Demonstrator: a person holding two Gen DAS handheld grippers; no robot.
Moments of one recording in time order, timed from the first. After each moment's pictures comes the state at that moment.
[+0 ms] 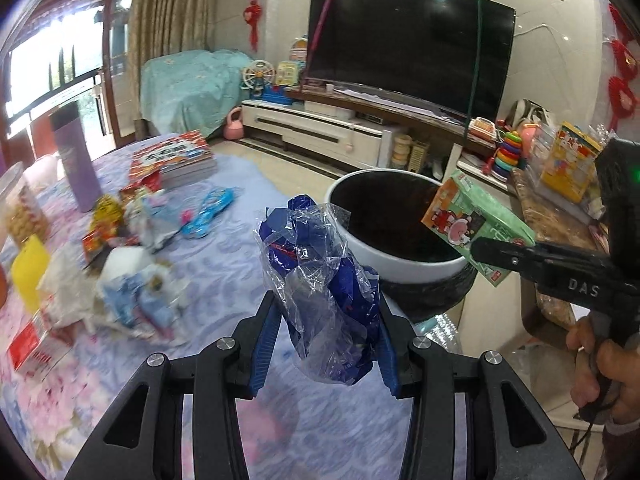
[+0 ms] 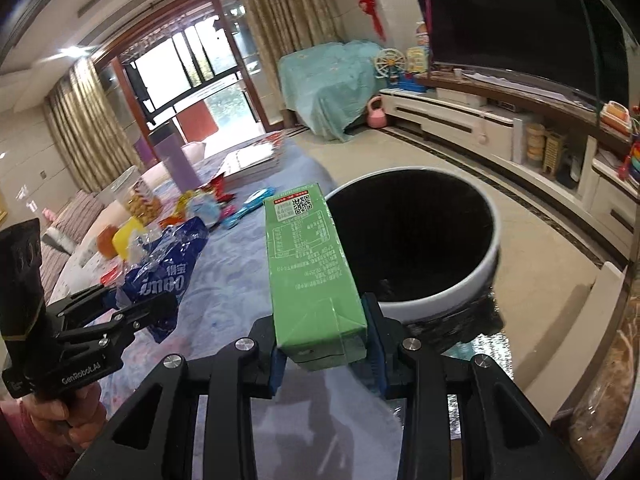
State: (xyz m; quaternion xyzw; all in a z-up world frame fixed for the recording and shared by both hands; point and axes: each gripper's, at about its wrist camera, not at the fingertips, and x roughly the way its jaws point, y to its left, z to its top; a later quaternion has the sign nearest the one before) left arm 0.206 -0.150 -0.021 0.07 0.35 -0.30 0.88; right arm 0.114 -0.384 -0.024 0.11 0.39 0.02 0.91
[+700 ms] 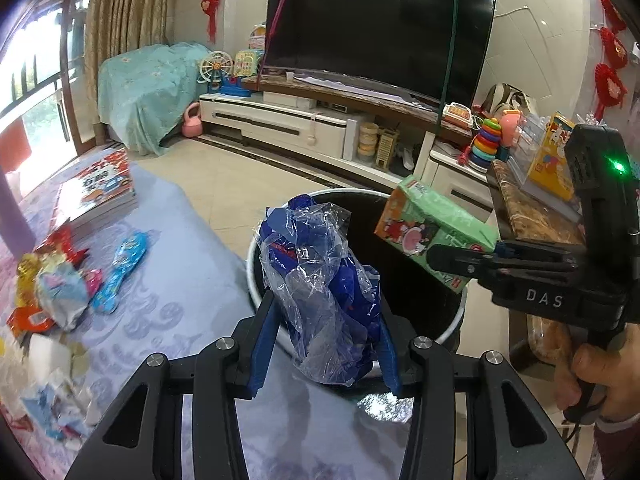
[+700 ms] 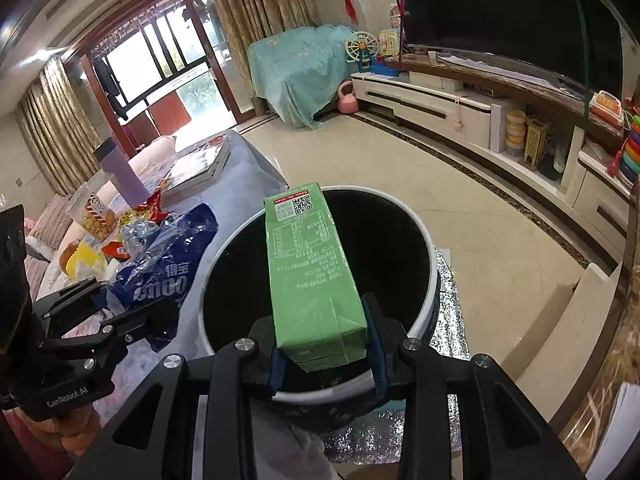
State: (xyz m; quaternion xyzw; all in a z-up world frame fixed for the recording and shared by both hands) left arm 0.299 -0.253 -0.035 0.08 0.37 -0.34 0.86; right arm 0.171 -0.446 -0.036 0.12 0.43 0.00 0.89
